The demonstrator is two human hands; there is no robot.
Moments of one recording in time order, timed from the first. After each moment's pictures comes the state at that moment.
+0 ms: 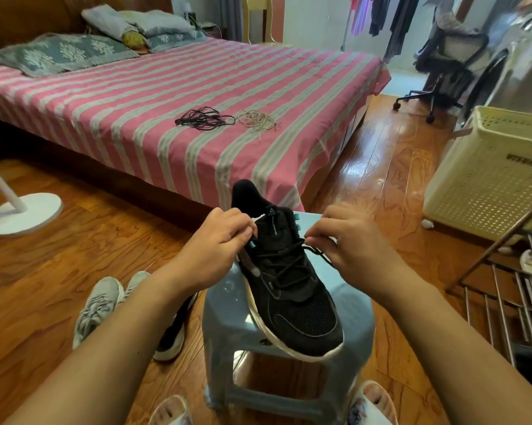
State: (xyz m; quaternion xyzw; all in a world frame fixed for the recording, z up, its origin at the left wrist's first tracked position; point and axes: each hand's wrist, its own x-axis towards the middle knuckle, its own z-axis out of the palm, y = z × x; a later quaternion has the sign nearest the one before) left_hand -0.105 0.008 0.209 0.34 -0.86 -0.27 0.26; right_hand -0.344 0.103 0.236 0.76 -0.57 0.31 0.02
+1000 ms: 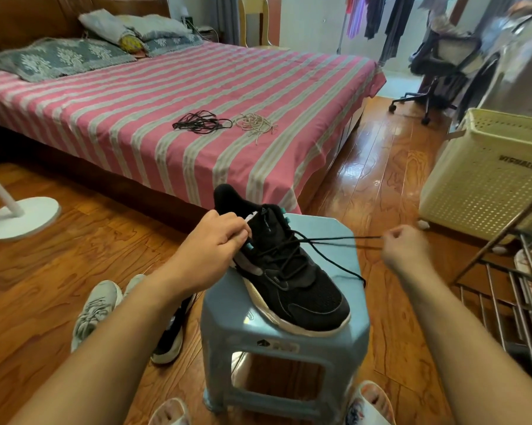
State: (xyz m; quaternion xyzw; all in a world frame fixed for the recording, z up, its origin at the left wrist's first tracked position) left_hand -0.101 0.009 0.214 0.36 -0.86 -0.27 0.26; right_hand -0.421 0.100 0.200 0.29 -0.88 0.36 -0.13
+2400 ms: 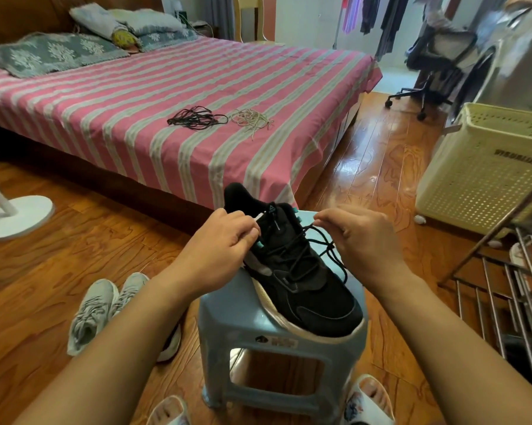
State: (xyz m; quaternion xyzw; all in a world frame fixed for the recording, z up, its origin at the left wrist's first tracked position) left_hand -0.116 0.024 0.220 0.35 -0.88 -0.21 0.25; right_hand -0.363 0.106 0.220 0.69 -0.61 0.36 0.15
